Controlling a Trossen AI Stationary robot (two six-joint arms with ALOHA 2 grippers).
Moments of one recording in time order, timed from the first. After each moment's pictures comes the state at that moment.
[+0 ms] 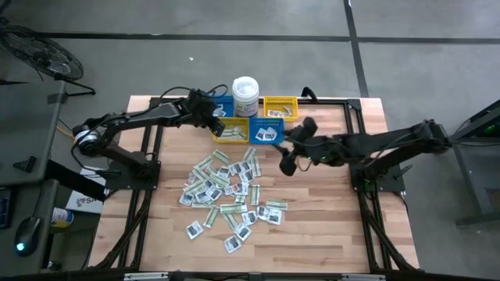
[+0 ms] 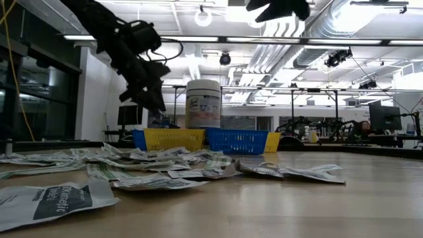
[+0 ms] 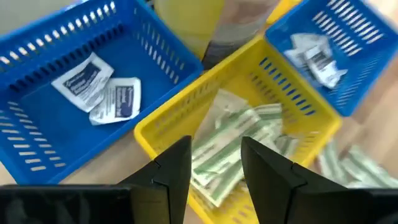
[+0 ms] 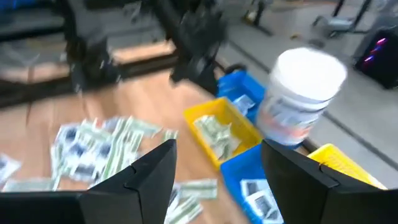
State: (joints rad) left arm 0.60 1.38 0.86 -0.30 0.02 -0.29; right arm 0.15 1.28 1.10 -0.32 0.61 0.28
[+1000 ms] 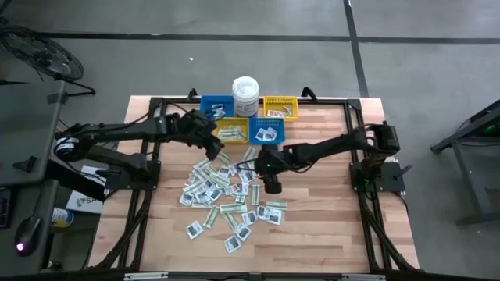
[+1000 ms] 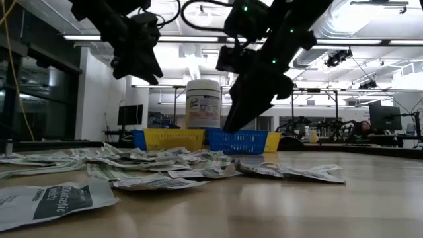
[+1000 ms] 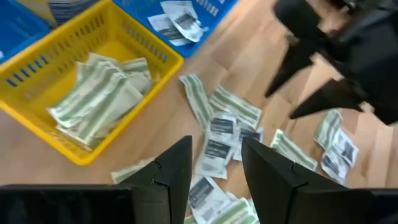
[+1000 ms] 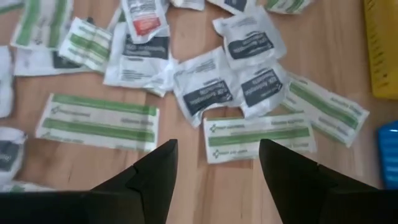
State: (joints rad) left arm 0.27 1.15 0.86 -0.45 0.04 -0.45; right arm 0.00 1.81 1.10 -0.24 0.04 -0.09
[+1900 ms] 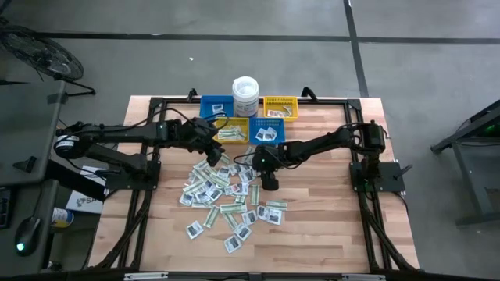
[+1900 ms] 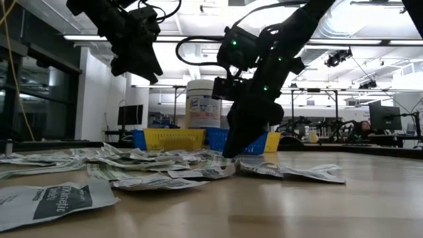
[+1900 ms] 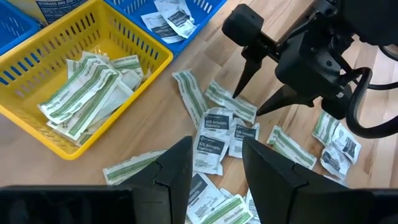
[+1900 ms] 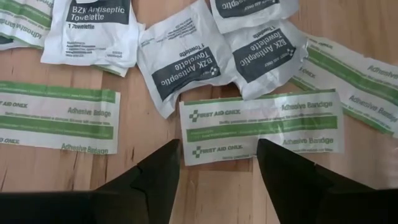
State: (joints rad) left arm 0.18 1.15 0.86 -0.45 -0.05 -0.50; right arm -0.07 1.94 1.10 -0.18 -0.05 -0.09
